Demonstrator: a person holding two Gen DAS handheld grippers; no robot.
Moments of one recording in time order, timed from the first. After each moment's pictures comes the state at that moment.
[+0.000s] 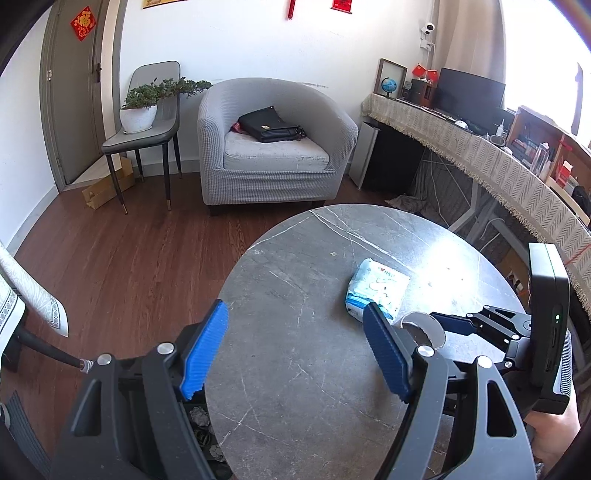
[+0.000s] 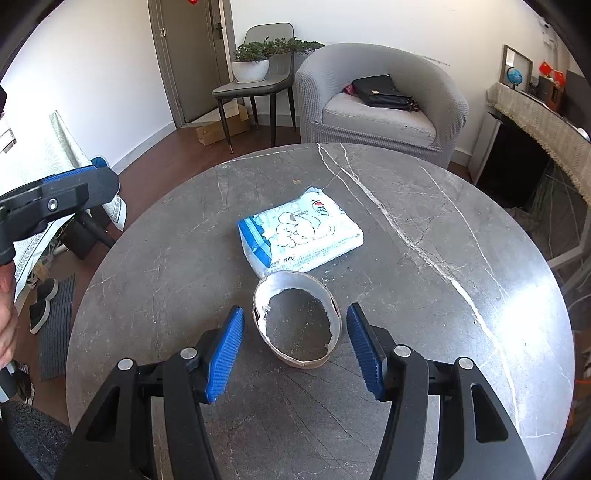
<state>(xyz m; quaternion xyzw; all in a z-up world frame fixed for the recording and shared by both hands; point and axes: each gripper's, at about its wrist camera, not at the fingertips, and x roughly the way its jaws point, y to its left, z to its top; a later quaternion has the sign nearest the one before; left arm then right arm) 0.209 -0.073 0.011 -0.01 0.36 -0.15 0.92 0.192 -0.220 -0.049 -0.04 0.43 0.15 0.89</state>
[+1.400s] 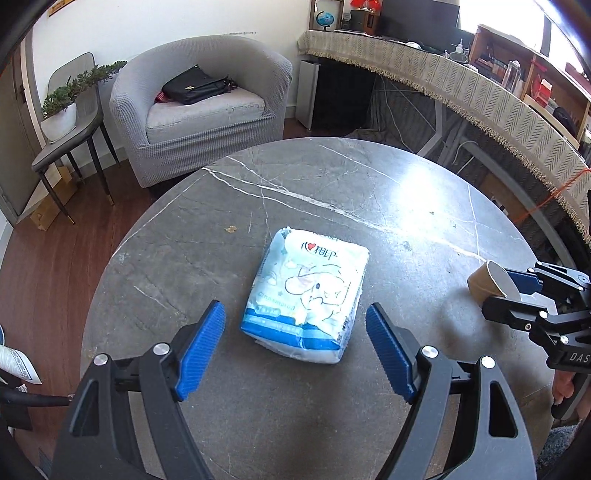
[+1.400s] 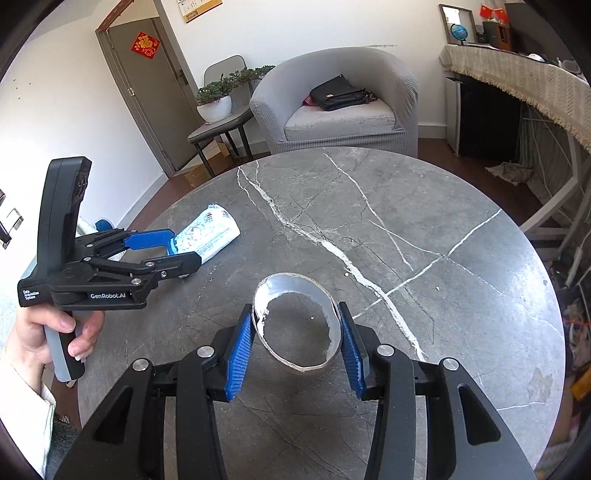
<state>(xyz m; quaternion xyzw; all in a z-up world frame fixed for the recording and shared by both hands) 0.275 -0.174 -0.052 0.08 0.44 -0.24 0.86 0.166 -0.345 -0.046 0.09 0.40 0.14 0.90</state>
